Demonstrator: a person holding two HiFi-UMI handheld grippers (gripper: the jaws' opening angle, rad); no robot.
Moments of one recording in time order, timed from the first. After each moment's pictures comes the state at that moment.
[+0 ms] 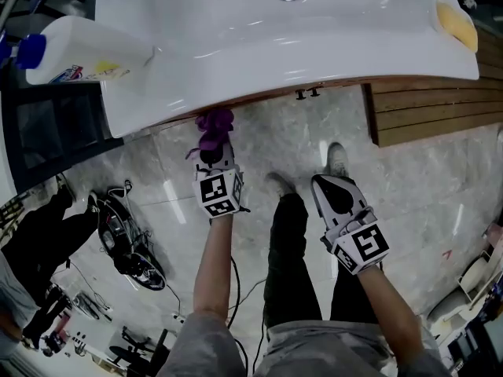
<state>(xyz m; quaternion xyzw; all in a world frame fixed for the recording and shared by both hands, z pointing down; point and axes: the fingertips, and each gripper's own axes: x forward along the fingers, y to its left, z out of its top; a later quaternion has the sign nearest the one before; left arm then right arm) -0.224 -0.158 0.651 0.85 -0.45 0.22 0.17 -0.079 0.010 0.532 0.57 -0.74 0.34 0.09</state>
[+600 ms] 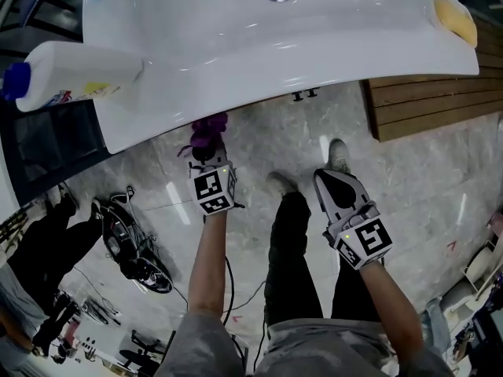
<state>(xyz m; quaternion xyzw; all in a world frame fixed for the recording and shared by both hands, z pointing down) -0.226 -0.183 0.655 0.85 -0.45 0.24 0.14 -0.066 -0.001 0.537 0.59 -0.73 0.34 0.08</state>
